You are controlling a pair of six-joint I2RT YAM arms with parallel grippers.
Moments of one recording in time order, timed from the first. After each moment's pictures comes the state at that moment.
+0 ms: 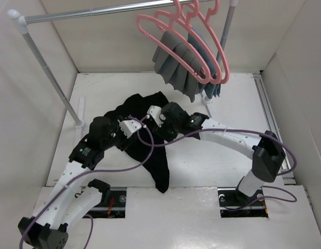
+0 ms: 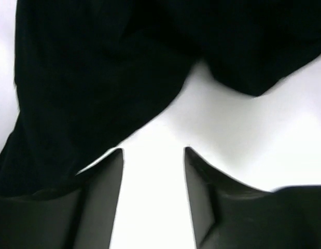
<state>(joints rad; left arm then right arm) -0.40 0.73 0.77 -0.59 0.24 0.56 0.91 1.65 1.35 -0.53 -0.01 -0.22</state>
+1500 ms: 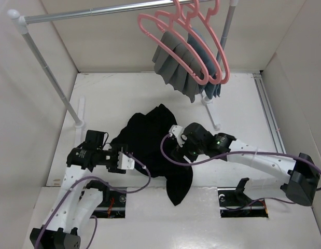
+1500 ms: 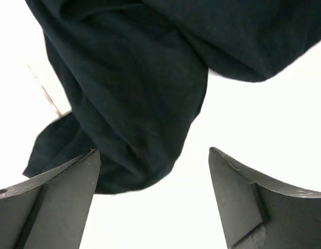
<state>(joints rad) -0.16 0.70 0.66 -1.10 0.69 1.49 0.96 1.24 0.88 -0.53 -0.12 -0.03</state>
